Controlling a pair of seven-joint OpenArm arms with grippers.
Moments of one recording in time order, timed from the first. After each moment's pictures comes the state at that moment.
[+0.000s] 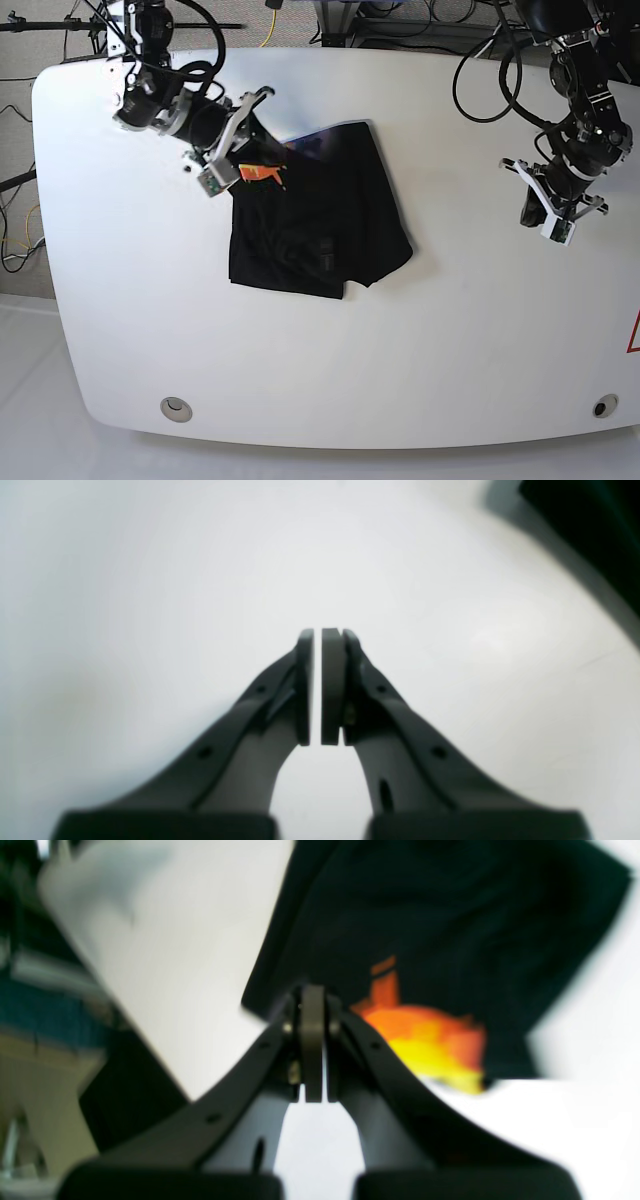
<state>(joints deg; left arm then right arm) 5.5 -14.0 -25.9 99.7 -12.7 -42.0 46.3 -18.7 15.4 0.5 111.9 42.0 31.6 -53.3</state>
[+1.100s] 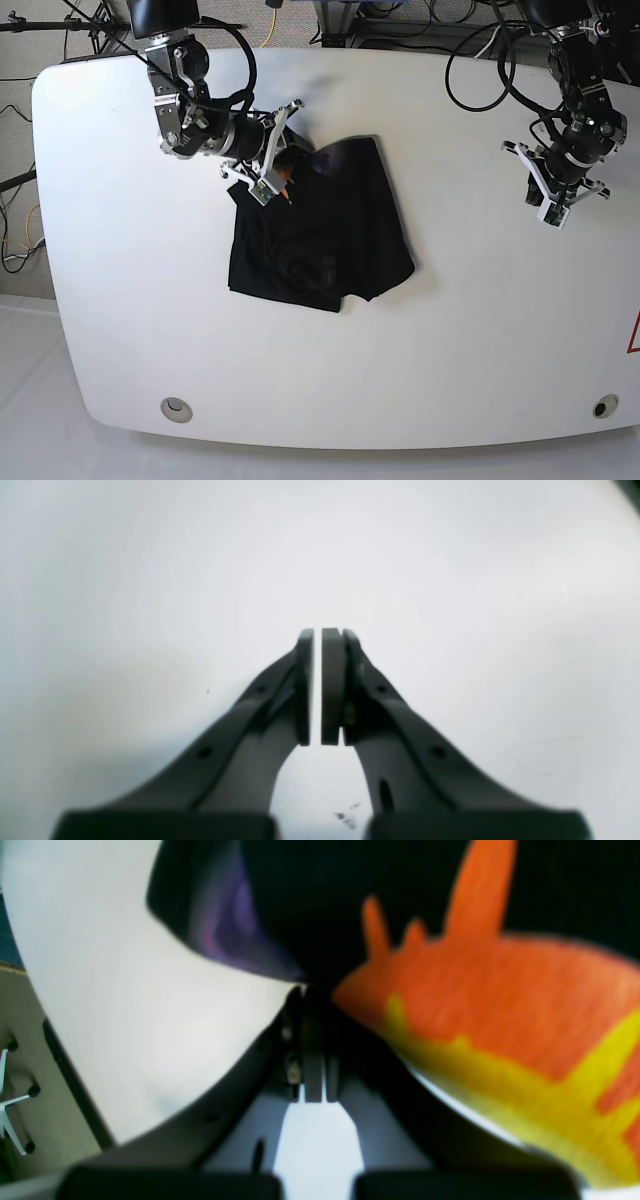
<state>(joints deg) 8.2 -13.3 -26.0 99.7 -5.0 -42.1 46.2 -5.3 11.1 -8.1 86.7 29.3 33.1 -51.3</state>
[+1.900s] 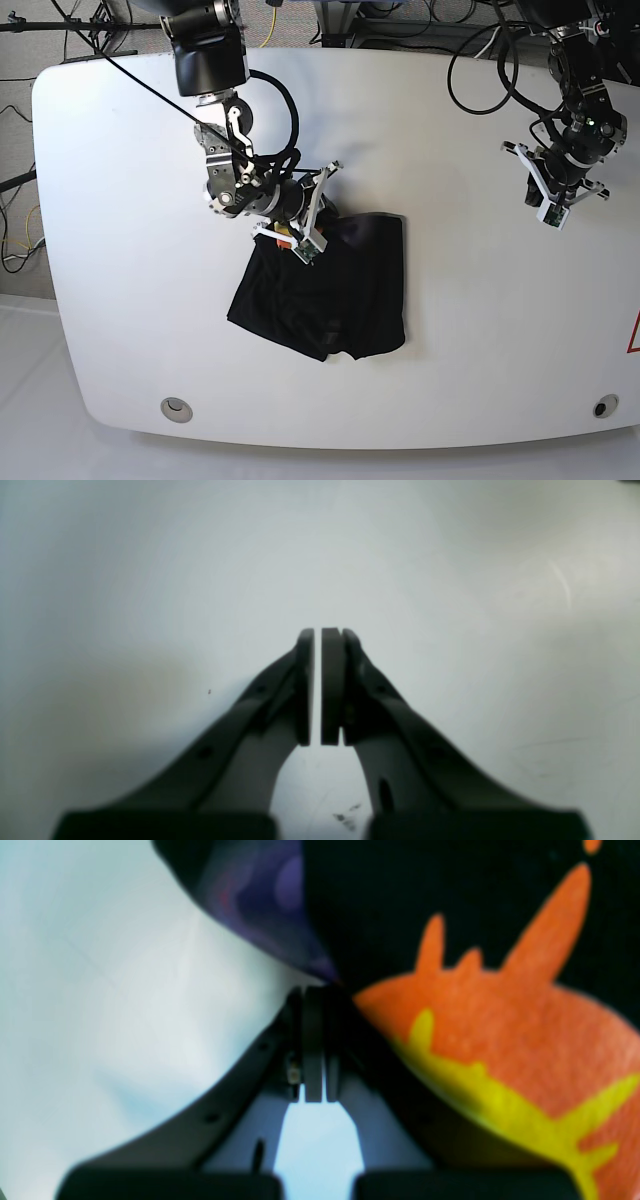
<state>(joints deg) 8.2 -13.3 -26.0 99.7 -5.2 -42.1 46.2 8.1 -0.4 -7.9 73.5 8.6 33.1 -44.8</state>
